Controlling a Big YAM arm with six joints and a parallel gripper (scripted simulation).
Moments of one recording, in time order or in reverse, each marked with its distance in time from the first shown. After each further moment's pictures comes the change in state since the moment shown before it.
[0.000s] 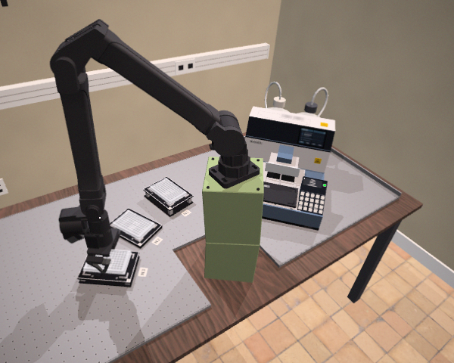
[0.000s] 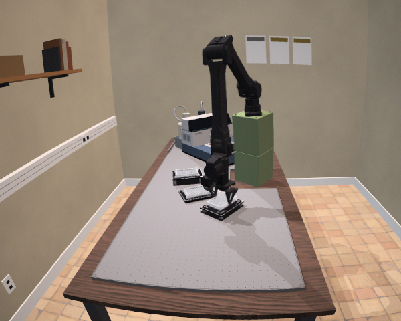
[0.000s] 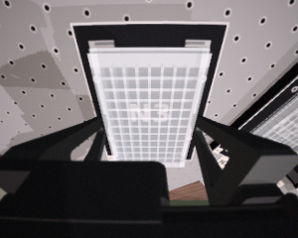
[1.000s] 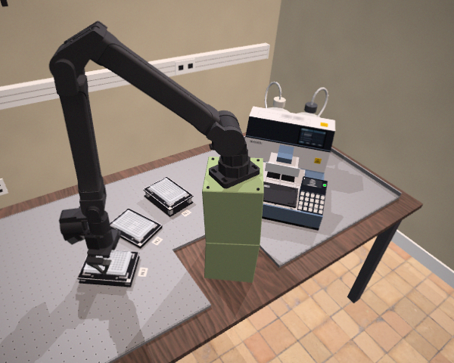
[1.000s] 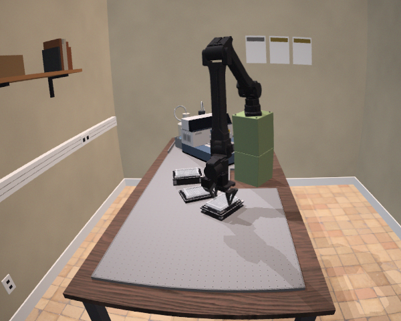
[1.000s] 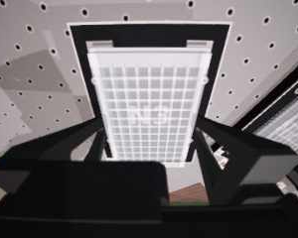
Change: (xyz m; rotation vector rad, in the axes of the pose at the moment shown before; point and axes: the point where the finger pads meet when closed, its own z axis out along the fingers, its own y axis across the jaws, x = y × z) arm 0.000 0.000 0.004 0.000 0.001 0.000
